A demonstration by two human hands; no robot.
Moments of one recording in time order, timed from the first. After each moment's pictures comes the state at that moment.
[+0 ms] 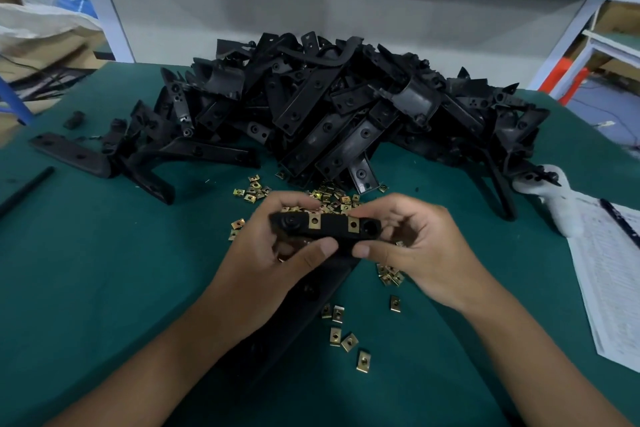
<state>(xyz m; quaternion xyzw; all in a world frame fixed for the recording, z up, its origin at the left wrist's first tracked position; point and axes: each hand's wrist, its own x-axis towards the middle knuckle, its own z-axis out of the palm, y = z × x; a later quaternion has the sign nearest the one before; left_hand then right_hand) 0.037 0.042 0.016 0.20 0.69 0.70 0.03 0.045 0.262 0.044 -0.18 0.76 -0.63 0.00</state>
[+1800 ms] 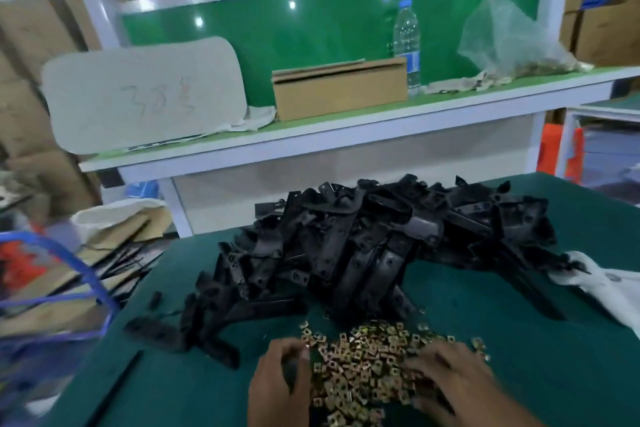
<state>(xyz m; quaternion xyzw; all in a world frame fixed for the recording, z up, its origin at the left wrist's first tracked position) -0.011 0.005 -0.002 -0.01 0.89 0.44 -0.14 0.043 0.264 0.011 -0.10 0.99 -0.13 -0.04</state>
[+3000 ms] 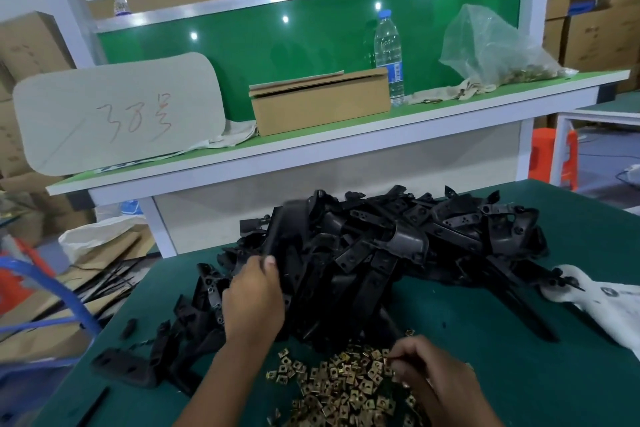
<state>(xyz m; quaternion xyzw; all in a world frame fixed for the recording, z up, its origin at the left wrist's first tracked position) -0.119 0.039 0.089 0.00 0.92 0.30 -0.25 0.017 0.267 0.013 -0.02 0.86 -0.49 -0.13</state>
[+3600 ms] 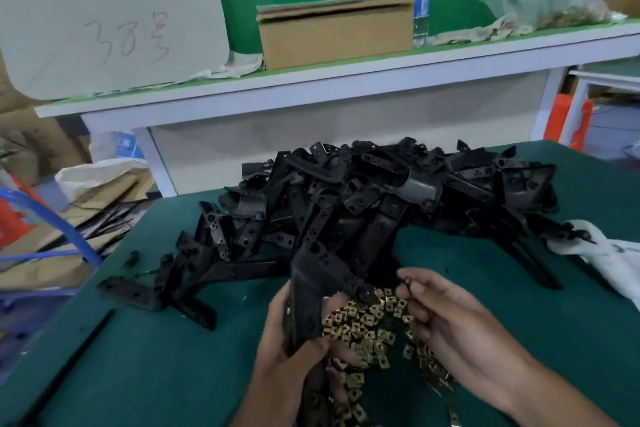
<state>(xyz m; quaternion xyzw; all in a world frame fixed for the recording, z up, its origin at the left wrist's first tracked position) 0.021 0.031 0.030 0.04 0.51 0.85 0.12 0.022 0.262 0.034 0.04 0.52 -0.86 0.04</state>
